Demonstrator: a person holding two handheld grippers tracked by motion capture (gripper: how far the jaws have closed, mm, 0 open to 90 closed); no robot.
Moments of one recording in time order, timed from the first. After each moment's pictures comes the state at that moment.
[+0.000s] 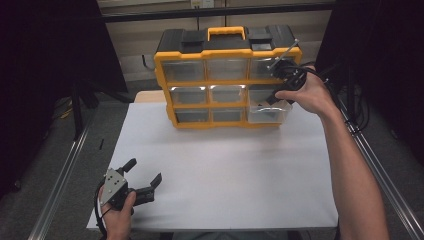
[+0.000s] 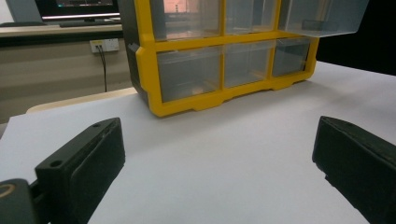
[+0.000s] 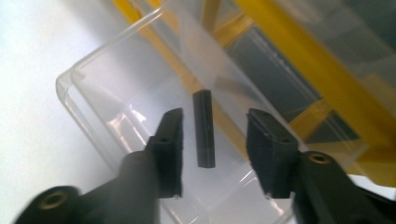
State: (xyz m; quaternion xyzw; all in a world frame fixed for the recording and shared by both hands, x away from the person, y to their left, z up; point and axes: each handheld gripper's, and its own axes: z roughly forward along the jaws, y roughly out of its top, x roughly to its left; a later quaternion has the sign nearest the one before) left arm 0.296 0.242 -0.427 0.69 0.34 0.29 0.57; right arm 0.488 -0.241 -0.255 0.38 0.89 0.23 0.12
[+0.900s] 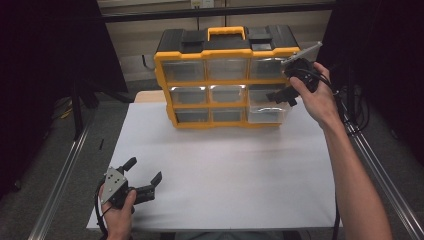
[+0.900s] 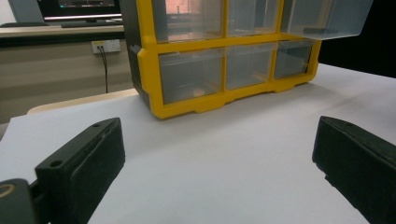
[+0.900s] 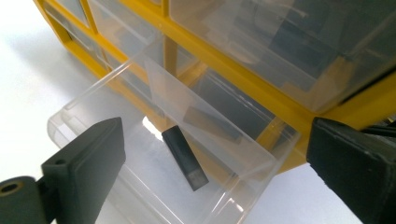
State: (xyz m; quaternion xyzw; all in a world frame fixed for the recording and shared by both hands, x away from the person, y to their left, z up) left arm 0.301 0.239 -0.426 0.68 0.35 0.30 0.57; right arm 0.460 -0.255 -0.252 0.42 0.82 0.32 0.23
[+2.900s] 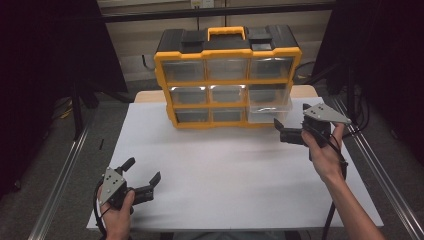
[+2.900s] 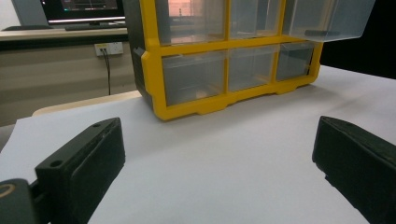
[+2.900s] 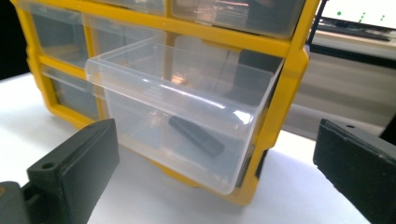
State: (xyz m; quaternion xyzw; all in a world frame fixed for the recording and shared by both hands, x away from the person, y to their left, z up) left arm 0.297 0.243 -0.425 0.68 0.35 0.30 0.57; right arm 0.357 -0.266 -0.340 0.44 0.66 0.48 0.37
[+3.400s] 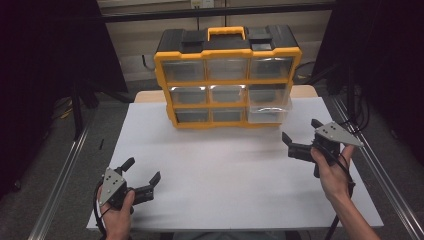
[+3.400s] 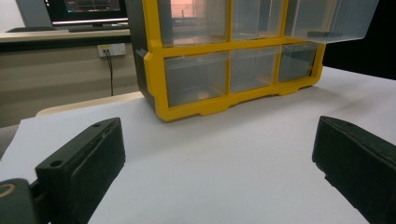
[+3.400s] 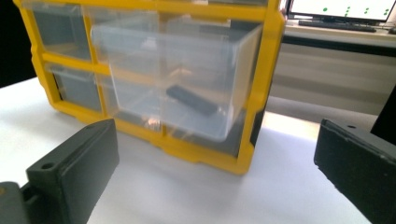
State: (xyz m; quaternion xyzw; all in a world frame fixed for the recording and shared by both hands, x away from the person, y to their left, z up) left arm 0.297 0.243 -0.425 0.68 0.35 0.31 0.57; right arm 0.320 -0.280 -0.369 0.46 0.64 0.49 0.38
